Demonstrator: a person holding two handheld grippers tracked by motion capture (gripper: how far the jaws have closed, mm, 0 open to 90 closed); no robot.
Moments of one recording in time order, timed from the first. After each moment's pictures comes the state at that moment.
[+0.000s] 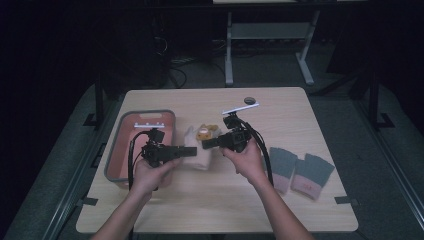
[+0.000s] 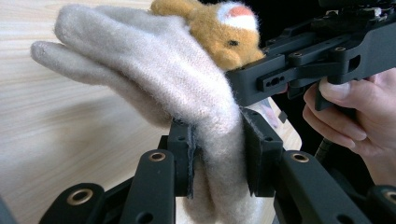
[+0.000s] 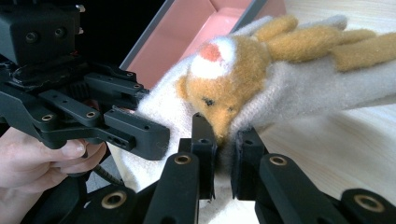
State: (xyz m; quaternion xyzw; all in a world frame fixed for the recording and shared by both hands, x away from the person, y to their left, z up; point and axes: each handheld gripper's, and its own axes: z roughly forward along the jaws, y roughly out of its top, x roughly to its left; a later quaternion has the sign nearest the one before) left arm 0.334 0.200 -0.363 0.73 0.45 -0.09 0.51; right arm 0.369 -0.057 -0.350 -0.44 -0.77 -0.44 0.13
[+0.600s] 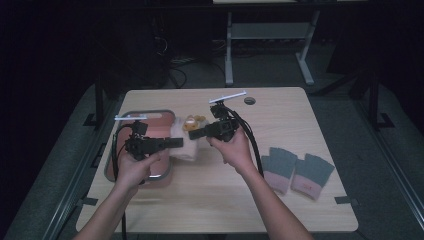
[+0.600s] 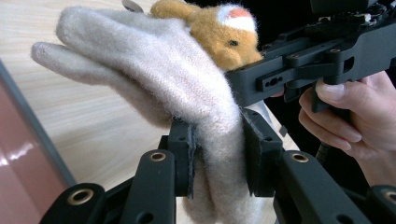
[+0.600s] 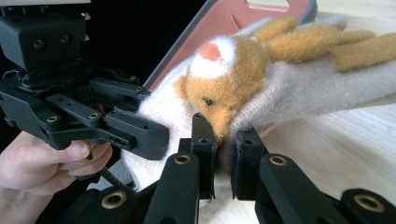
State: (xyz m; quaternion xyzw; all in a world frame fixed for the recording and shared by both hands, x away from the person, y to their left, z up) left arm 0.336 0.233 -0.338 0.71 0.46 -0.07 0.53; right arm 0.384 -0.026 -0.325 -0.42 -0.77 -0.46 0.14
